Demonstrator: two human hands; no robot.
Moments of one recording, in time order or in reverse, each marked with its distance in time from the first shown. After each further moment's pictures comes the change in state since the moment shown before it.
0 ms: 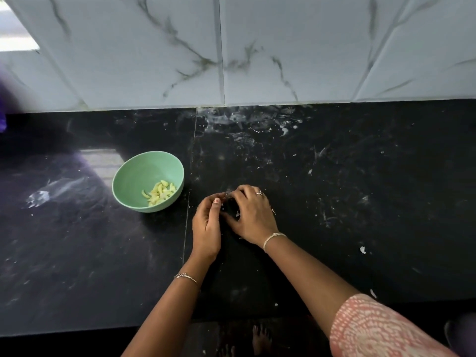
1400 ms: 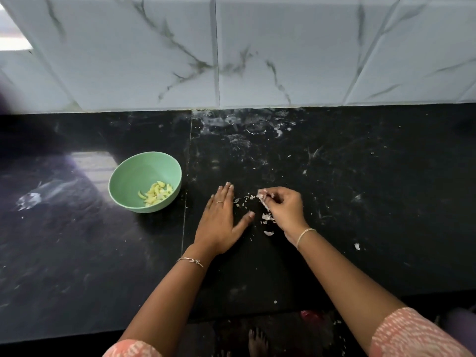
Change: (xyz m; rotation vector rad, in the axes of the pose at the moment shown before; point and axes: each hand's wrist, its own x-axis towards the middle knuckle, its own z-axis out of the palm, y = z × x) left_hand 0.017 -0.008 0.006 0.955 -0.454 0.237; right_hand -0.012 0.037 -0.035 0.939 0.234 0.587
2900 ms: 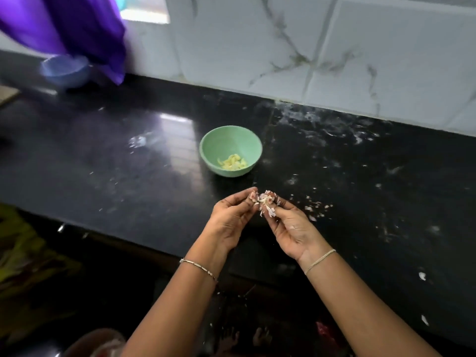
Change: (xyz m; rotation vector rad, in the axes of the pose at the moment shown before) left_hand -0.103 0.000 -0.083 -1.824 0.438 -0.653; right_hand -0.107 -0.066 0.082 0.718 -0.448 0.661
